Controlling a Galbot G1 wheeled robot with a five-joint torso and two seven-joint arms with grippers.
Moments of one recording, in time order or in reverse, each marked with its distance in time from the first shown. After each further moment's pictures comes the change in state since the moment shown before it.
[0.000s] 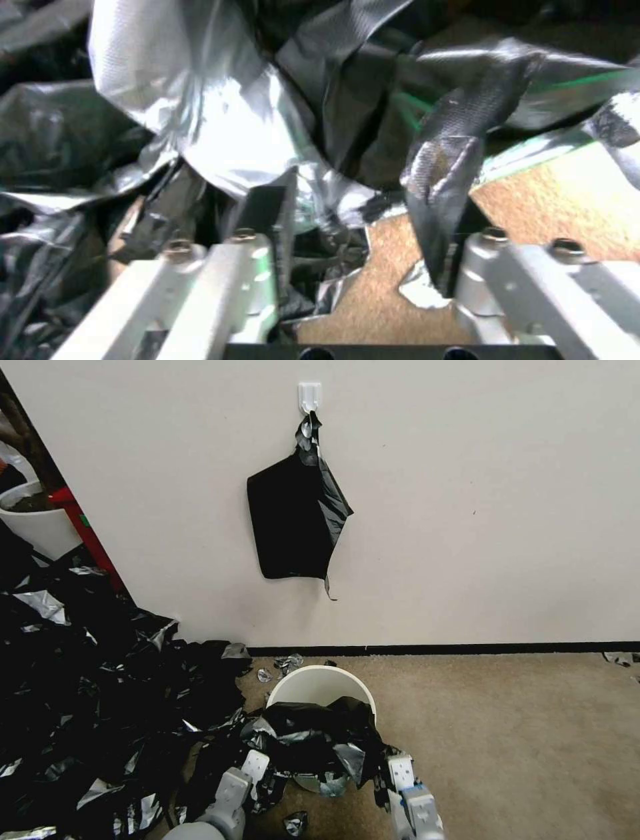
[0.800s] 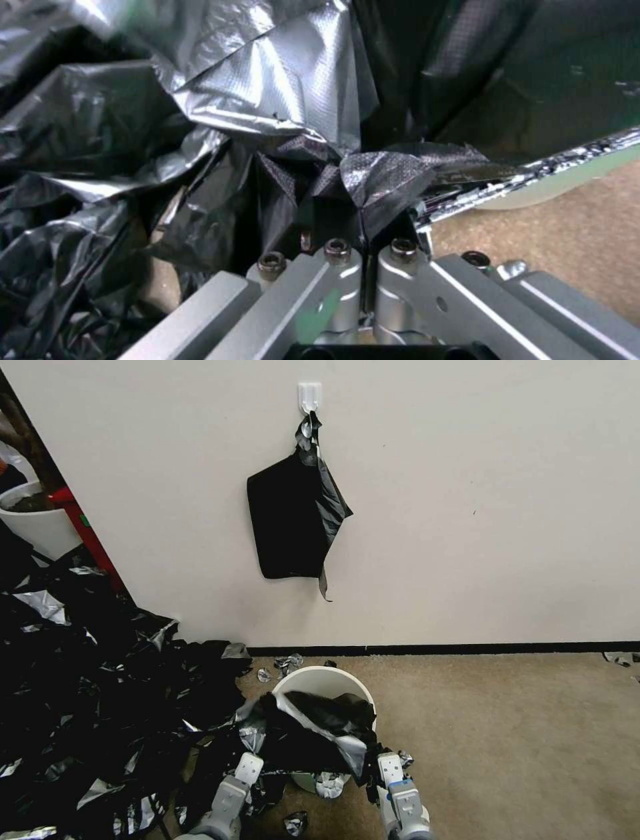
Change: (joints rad) left arm -0.093 -0.046 0.090 0.159 0.056 -0.035 -0.095; right arm 0.180 0.072 -0.064 -0.187 0.024 -0.057 0.005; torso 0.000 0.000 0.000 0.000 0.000
